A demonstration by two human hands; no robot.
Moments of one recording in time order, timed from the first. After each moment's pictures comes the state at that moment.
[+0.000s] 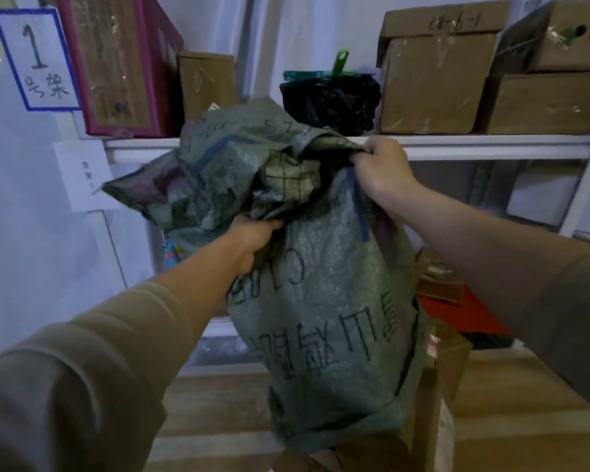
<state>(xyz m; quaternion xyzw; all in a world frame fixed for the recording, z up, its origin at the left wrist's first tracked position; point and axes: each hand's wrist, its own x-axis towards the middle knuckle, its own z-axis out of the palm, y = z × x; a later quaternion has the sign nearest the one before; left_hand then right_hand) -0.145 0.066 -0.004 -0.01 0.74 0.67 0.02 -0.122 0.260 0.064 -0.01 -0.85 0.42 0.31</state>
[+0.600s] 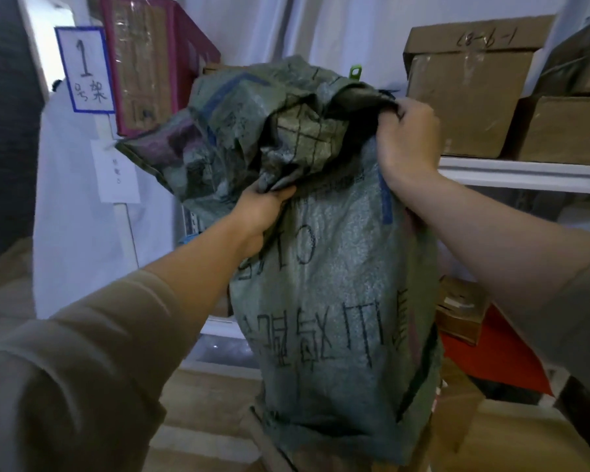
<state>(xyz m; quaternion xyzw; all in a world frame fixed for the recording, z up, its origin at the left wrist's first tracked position) -0.142 0.114 0.030 0.04 0.68 0.73 -0.09 -0.121 0.299 0.110 0.04 -0.80 0.39 0.45</state>
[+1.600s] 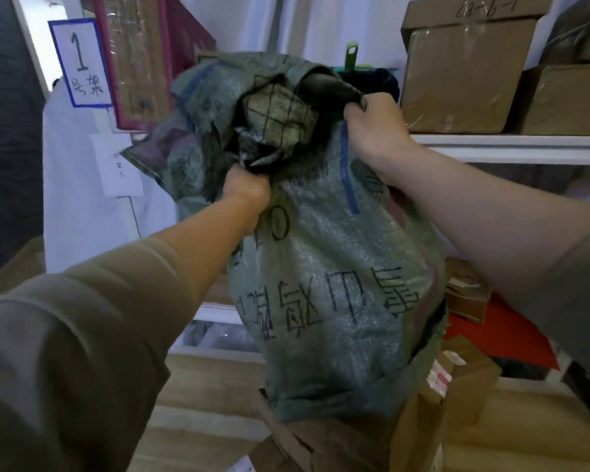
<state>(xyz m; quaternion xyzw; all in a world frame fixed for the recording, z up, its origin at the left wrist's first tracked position) -0.158 0.104 0.032 -0.04 0.76 0.61 -0.22 -0.126 0.280 0.106 0.10 -0.84 0.44 0.31</state>
